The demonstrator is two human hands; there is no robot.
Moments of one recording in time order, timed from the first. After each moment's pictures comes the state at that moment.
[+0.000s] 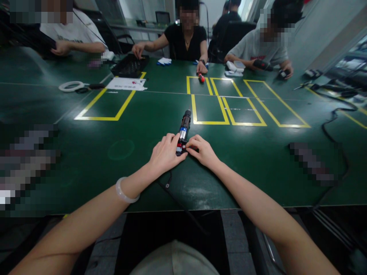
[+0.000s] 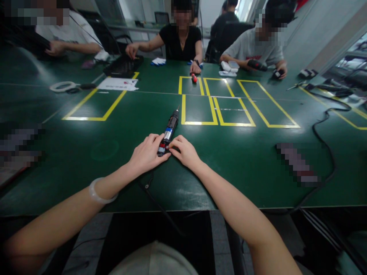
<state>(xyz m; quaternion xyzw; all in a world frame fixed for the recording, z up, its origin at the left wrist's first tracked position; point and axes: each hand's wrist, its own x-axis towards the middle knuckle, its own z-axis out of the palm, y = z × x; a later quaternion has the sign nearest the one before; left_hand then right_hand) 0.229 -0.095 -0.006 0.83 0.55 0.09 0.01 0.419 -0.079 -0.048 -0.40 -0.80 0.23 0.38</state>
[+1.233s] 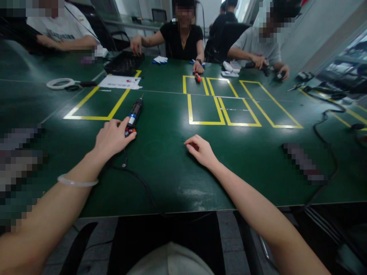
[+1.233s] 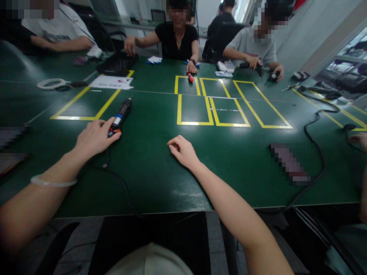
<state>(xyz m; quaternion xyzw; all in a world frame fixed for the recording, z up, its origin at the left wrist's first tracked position) 0.094 -0.027 0.003 0.73 0.68 0.02 -0.04 0.428 -0.079 -0.044 -0.43 -0.77 0.24 0.41</state>
